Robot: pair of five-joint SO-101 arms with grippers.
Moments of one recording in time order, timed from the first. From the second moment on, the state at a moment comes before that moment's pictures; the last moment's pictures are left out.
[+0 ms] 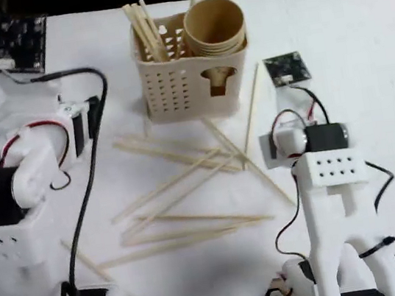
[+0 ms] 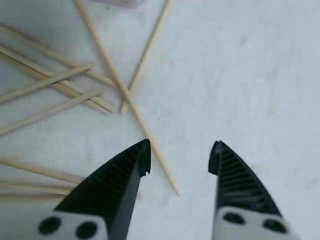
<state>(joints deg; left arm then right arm) -2.9 -33.5 -3.0 87.3 -5.4 -4.7 -32.6 36.7 71.1 9.0</state>
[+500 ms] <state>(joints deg) -8.7 -56.3 42.5 63.4 -5.4 -11.8 -11.4 36.6 56.2 2.0</state>
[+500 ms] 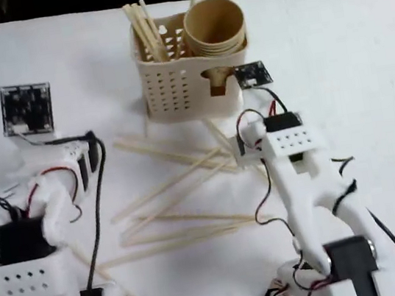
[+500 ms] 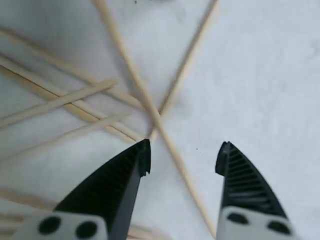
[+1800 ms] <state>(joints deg) -9.1 -56.7 67.3 46.2 -5.4 -0.7 3.6 34.0 51.6 7.3</state>
